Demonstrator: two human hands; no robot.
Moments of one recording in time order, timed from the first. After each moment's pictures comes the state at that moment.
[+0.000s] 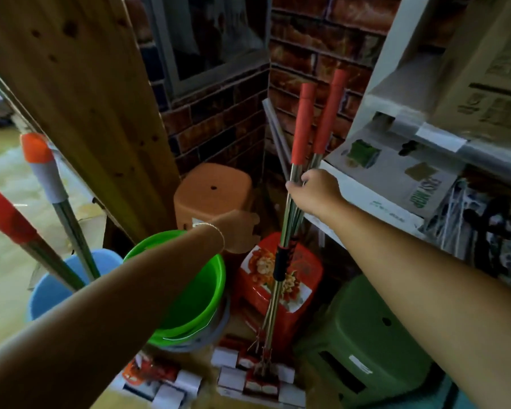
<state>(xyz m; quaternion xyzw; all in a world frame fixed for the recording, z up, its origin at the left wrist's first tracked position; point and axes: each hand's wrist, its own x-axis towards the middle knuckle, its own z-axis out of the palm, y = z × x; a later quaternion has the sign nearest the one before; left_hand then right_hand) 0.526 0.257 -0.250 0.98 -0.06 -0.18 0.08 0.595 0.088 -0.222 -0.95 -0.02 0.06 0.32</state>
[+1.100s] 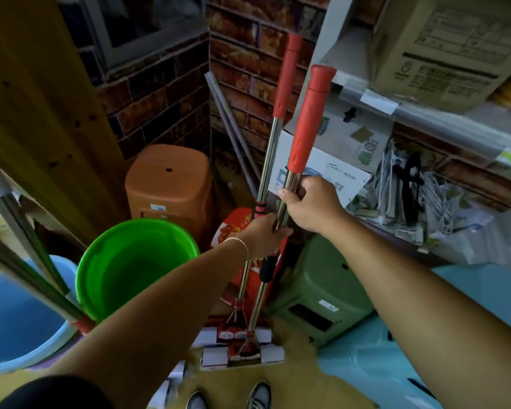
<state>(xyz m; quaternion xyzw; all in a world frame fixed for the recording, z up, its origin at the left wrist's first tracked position) 0.487 0.190 -0.327 0.87 -0.09 -0.20 0.44 0.478 0.075 -0.222 -0.96 0.03 0.00 0.29</state>
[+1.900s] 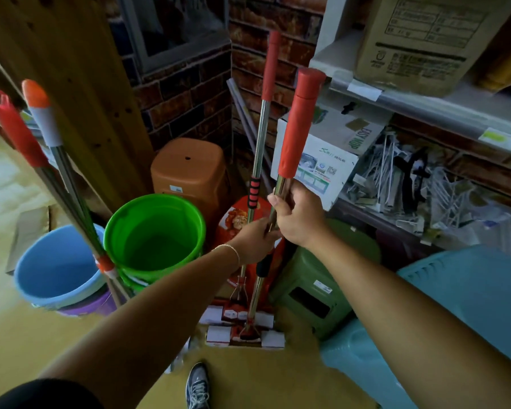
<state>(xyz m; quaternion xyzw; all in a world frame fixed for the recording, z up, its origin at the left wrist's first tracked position) 0.346 0.150 -0.306 0.88 -0.10 -0.12 0.44 0.343 0.030 -0.227 -0.90 -0.07 -0.03 0.43</state>
